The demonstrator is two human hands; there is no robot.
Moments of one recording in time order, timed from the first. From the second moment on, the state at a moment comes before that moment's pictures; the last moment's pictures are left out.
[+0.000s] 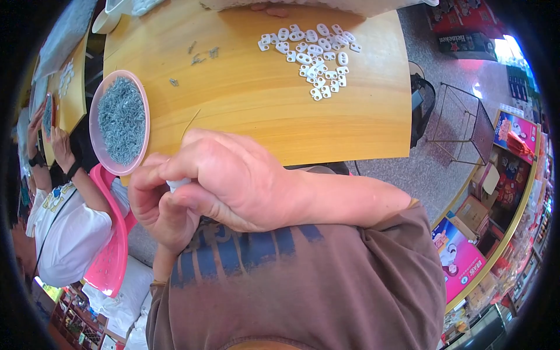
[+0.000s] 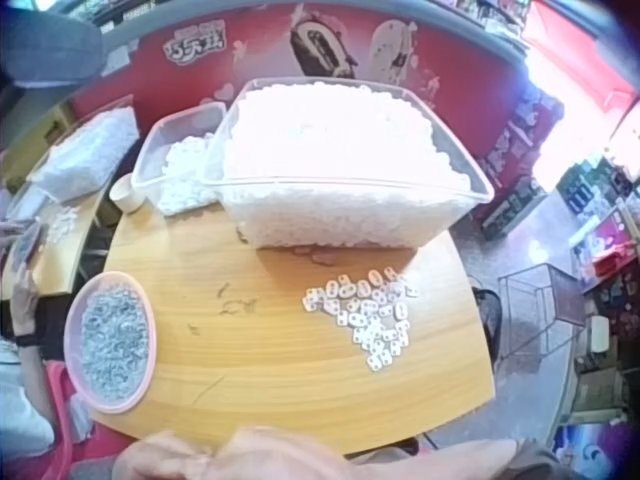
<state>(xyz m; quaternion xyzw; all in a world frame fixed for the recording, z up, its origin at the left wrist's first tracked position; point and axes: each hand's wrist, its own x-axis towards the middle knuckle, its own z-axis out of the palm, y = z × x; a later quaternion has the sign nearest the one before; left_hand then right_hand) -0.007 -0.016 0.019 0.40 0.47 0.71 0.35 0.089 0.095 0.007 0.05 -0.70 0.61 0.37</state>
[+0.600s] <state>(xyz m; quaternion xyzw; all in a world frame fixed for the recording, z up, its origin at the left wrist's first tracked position) -0.005 -0.012 0.016 0.37 0.43 0.74 0.37 0.081 0.097 -0.004 0.07 -0.69 0.60 0.41</state>
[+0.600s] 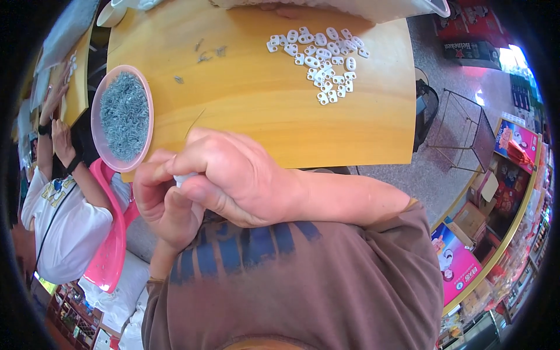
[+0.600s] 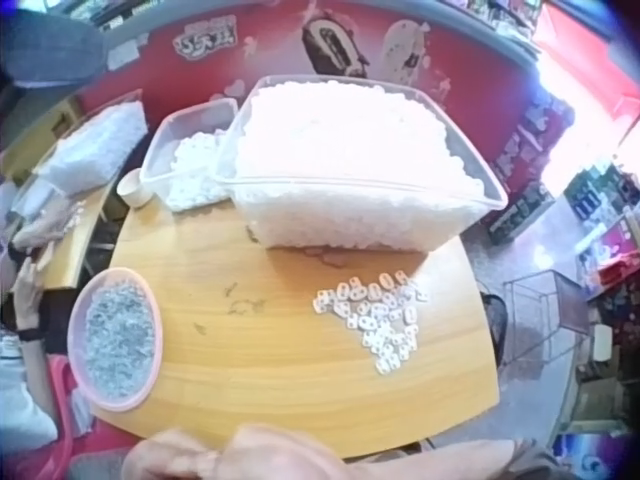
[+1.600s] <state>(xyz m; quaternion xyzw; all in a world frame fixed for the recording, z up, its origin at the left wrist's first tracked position) -0.011 -0.023 0.013 0.47 0.49 0.68 0.28 0.082 0.088 -0.002 0.10 -0.62 0.67 0.39</state>
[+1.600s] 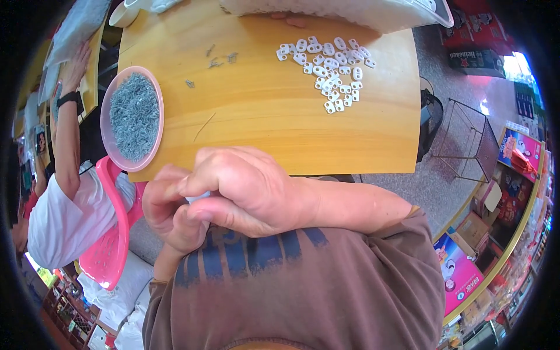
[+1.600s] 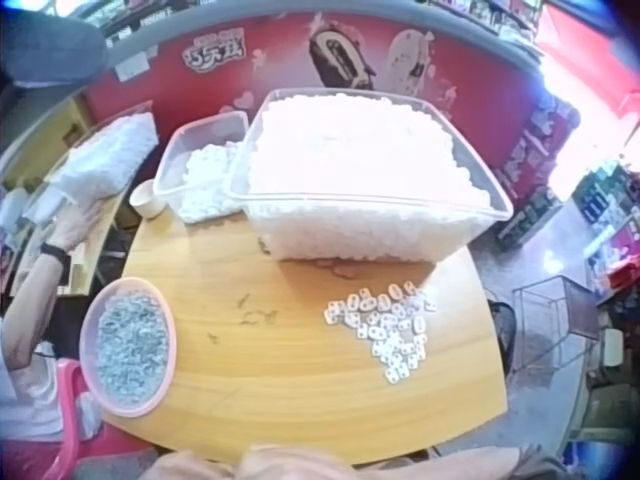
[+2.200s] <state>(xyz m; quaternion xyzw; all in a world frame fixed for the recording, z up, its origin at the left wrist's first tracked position) -0.006 -0.027 0.003 0.44 0.50 0.69 0.28 0.087 0.095 0.000 0.08 -0.66 0.66 0.36</state>
